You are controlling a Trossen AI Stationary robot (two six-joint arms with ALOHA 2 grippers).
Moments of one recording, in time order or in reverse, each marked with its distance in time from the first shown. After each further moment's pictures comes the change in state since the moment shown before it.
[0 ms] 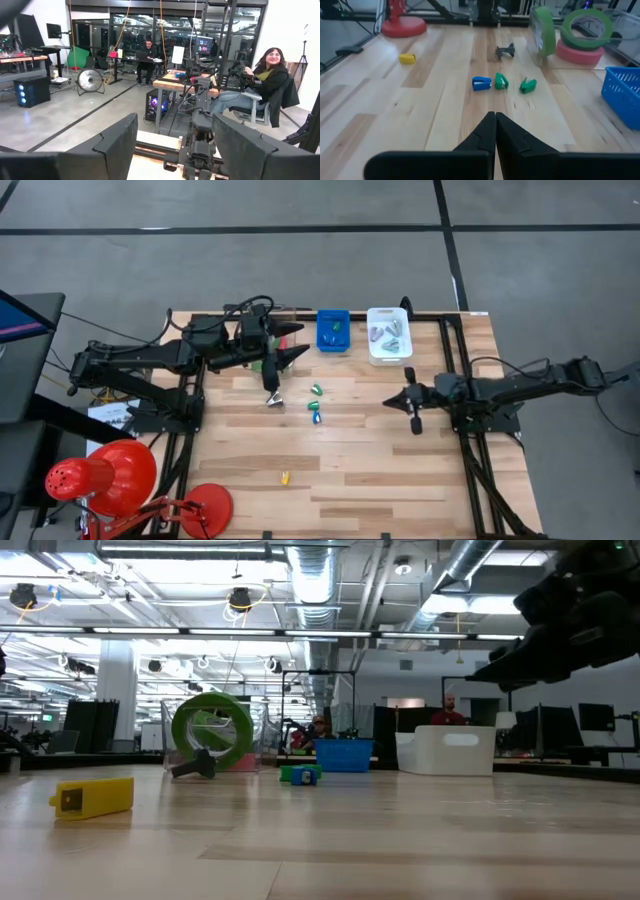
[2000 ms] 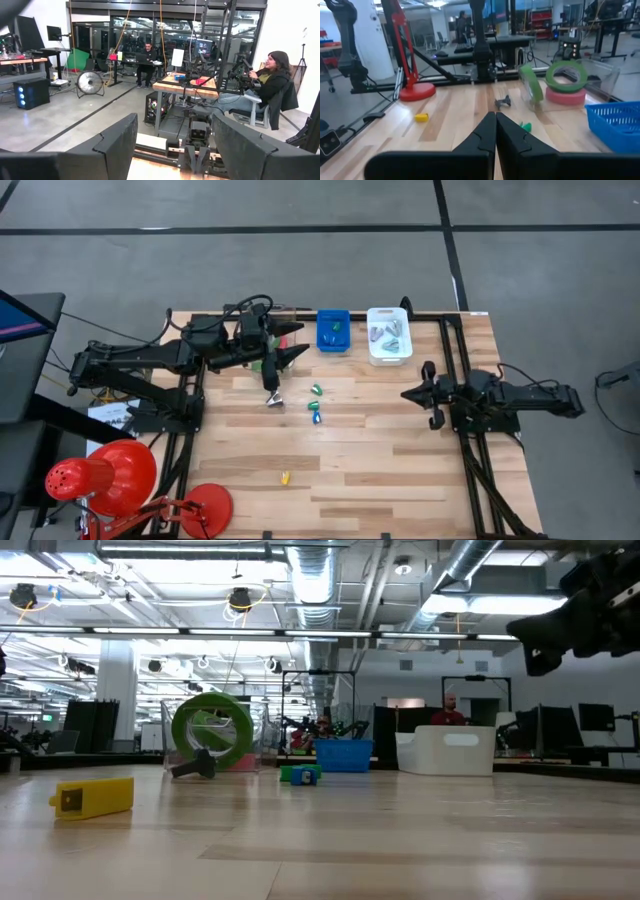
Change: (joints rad) left arm 0.000 0.000 0.000 0.015 0.000 0.000; right arm -0.040 -0.714 -0.090 -0.325 -0.020 0.113
